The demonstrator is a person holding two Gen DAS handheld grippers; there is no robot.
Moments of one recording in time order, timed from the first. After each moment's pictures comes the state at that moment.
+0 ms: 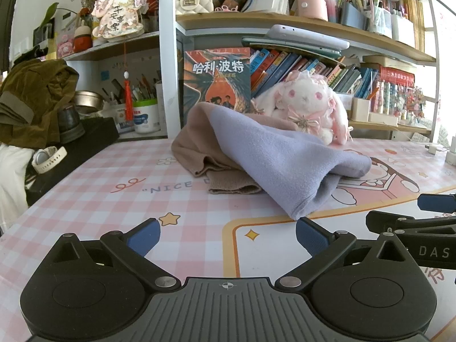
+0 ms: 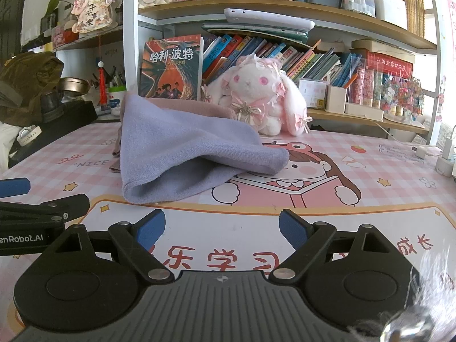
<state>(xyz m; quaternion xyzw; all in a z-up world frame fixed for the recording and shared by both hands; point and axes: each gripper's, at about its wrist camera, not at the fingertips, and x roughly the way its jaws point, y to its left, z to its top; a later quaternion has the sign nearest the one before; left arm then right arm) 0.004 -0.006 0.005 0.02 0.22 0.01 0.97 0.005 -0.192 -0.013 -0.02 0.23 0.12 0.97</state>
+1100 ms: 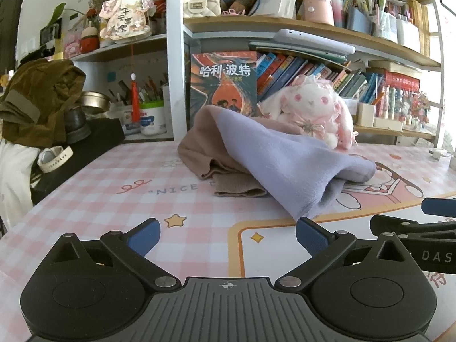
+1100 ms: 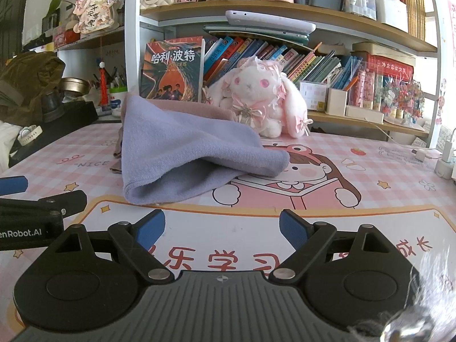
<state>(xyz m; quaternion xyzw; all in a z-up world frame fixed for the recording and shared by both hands) 0.004 -0.003 0.009 0.01 0.21 0.03 0.98 0.003 -0.191 -0.012 -0.02 0.22 0.12 0.97</state>
